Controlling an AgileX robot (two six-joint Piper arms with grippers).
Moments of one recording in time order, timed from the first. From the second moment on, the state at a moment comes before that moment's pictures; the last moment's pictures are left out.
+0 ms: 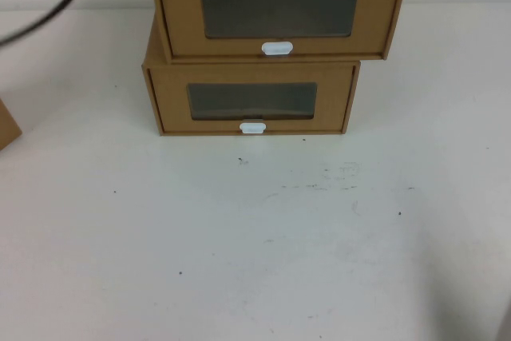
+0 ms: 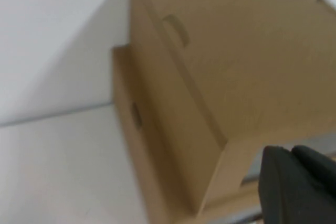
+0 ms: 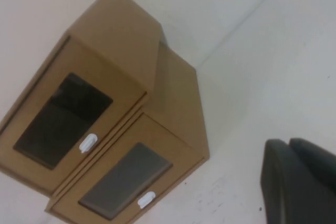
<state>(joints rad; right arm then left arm) 0.01 -0.01 0.03 0.97 0.15 -0.07 -0.09 1.34 -1.71 -0.39 0.89 0.42</state>
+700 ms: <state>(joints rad) 0.01 0.25 -0.06 0.97 0.25 -0.31 -0.21 2.12 -2.43 -0.69 0.99 0.57</state>
